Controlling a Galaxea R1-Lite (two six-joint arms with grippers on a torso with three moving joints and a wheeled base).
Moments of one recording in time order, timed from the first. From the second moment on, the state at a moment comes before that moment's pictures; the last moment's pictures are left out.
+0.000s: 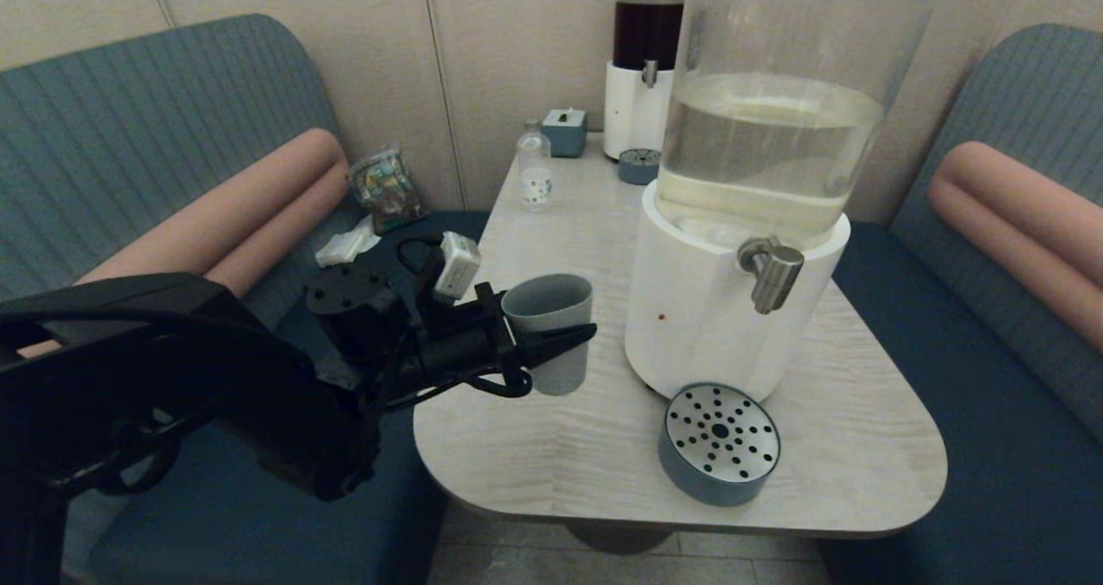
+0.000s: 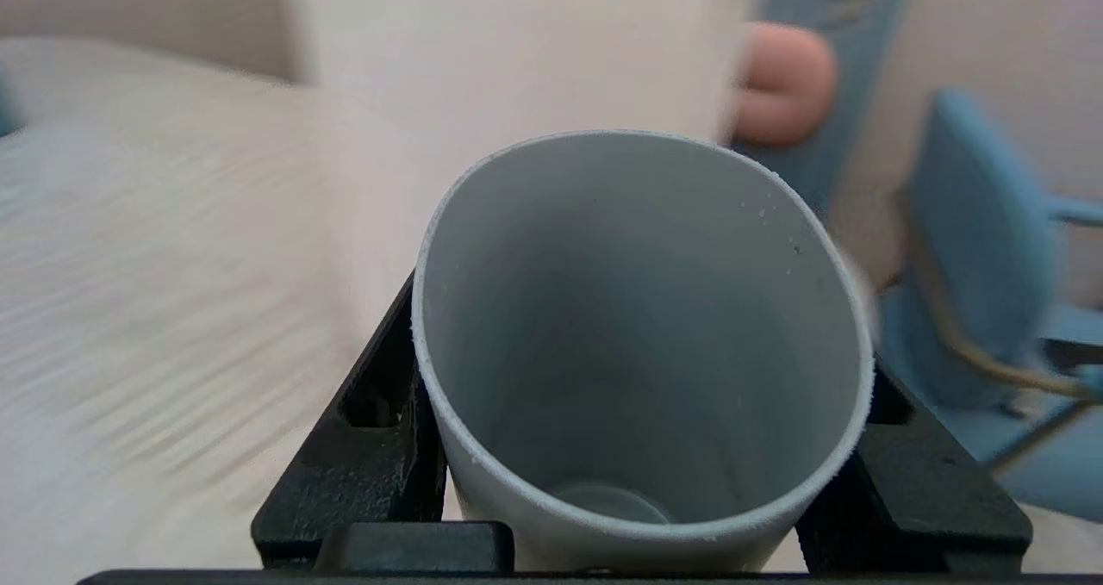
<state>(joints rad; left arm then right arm) -0.40 2.13 -0.85 -1.52 -0.81 -0.10 0.00 0.00 0.00 0.01 0.03 -0.04</state>
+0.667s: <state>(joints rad) -0.63 2.16 -0.95 -1.52 -0.72 -0.12 0.00 0.00 0.00 0.01 0.03 -0.04</state>
